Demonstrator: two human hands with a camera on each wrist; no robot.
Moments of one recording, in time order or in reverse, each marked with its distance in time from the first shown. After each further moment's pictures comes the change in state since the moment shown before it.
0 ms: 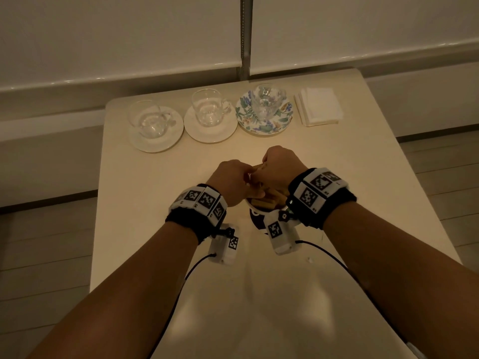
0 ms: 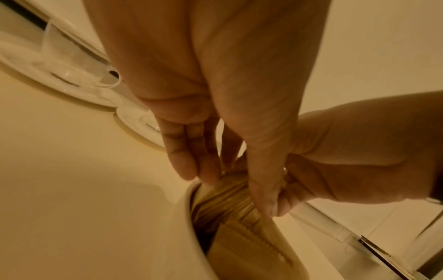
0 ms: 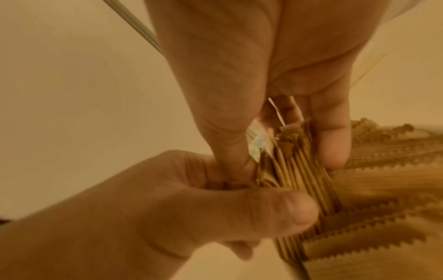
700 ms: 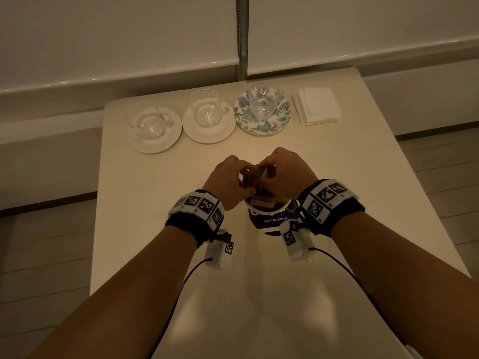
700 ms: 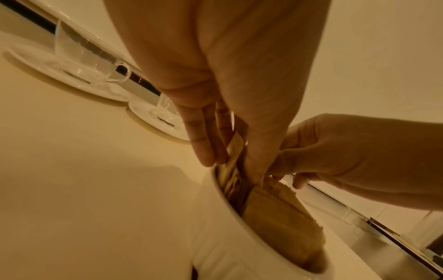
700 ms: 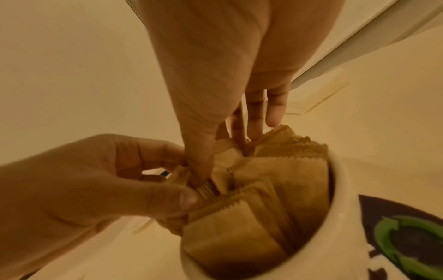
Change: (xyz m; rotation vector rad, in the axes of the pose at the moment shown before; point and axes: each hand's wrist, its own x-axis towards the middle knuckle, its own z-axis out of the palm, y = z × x) left_hand 0.000 -0.014 0.012 -0.036 0.142 0.063; right_hand -0.001 0.034 0.010 -0.077 0.123 -0.244
